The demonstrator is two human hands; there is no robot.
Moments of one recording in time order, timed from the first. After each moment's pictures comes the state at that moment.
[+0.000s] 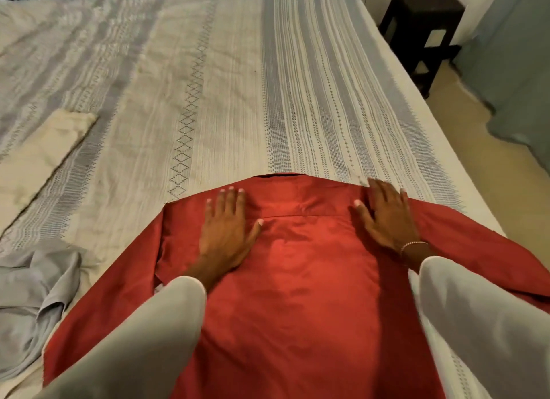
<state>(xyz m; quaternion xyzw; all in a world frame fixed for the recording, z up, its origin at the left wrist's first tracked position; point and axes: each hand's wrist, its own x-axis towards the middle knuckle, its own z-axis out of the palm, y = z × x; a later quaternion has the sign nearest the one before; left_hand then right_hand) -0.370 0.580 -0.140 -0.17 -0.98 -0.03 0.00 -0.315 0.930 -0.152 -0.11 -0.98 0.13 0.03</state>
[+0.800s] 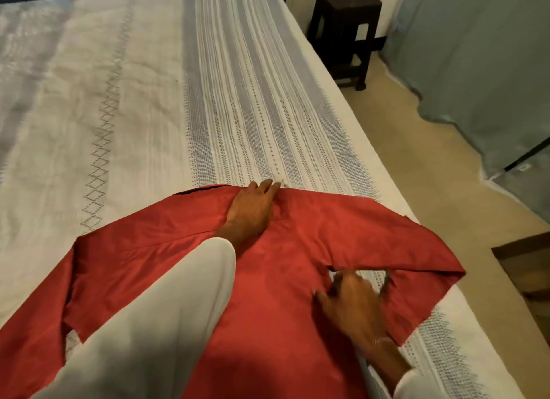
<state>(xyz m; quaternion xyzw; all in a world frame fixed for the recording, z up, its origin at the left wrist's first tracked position) -0.405 0.794 -0.134 -0.39 -0.92 -0.02 -0.05 -0.155 0.915 -0.123 -0.33 -0.90 0.25 -0.09</state>
